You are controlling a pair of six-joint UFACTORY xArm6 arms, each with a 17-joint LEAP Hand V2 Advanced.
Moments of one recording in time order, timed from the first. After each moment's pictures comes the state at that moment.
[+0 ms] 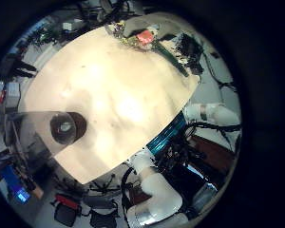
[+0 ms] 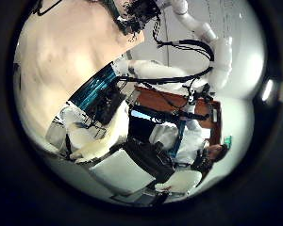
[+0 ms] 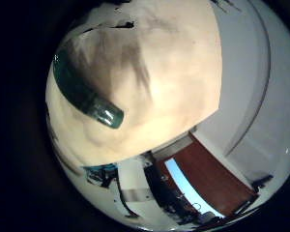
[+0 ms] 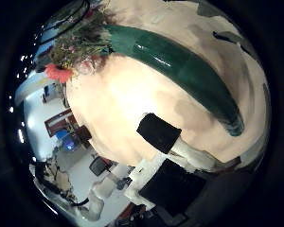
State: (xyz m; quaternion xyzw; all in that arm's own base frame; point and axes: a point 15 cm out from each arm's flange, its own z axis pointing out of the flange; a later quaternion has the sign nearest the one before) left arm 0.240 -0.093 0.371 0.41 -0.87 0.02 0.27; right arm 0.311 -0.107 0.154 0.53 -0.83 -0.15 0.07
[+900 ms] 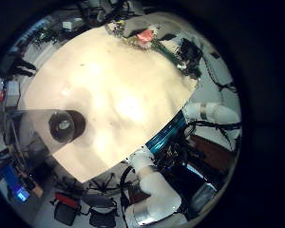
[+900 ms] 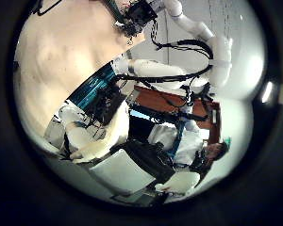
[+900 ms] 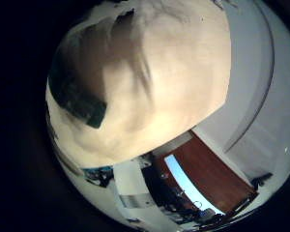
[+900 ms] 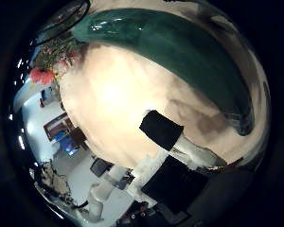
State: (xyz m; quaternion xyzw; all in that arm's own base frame) left arm 0.236 -0.095 0.371 0.42 -0.87 0.01 0.27; right arm 0.288 -0.112 0.127 0.52 -0.83 -0.16 0.09
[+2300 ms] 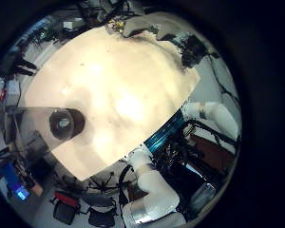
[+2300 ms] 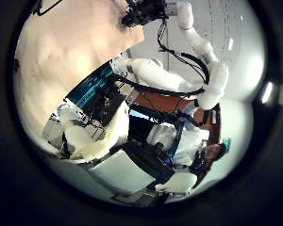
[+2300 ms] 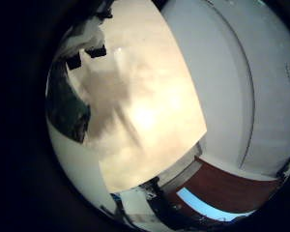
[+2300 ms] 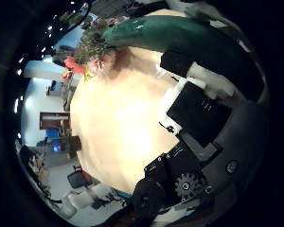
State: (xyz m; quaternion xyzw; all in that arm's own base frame) left arm 0.231 -0.098 0.380 0.42 -0.87 0.01 0.27; right arm 0.313 -0.144 0.250 0.55 -0.83 0.07 -0.07
